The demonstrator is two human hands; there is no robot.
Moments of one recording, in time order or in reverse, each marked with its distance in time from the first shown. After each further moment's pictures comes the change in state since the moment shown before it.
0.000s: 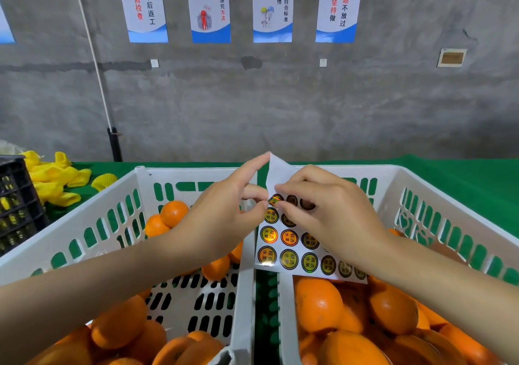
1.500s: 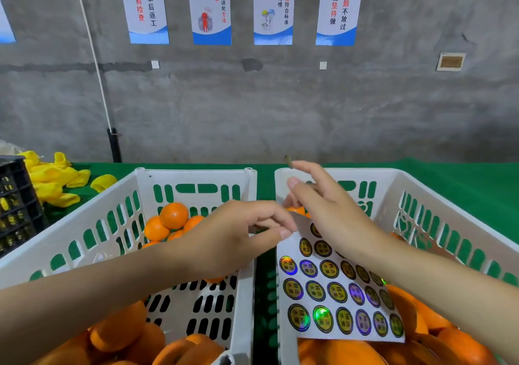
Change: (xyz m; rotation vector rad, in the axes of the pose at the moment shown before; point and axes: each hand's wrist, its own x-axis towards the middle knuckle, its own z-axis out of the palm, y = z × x) left_hand -0.007 -0.006 0.004 -0.137 -0.277 0.156; right_hand 0.008 0.002 0.009 0.577 -0.124 0.580
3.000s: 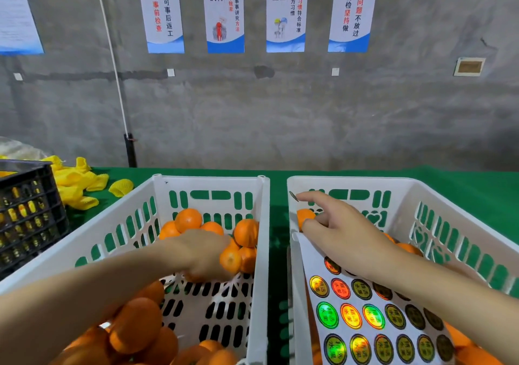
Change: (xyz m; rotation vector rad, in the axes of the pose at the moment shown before) left_hand -0.008 -0.115 -0.015 0.754 -0.539 -0.603; right_hand -0.002 0.011 -0.004 -0.250 -0.184 -0.059
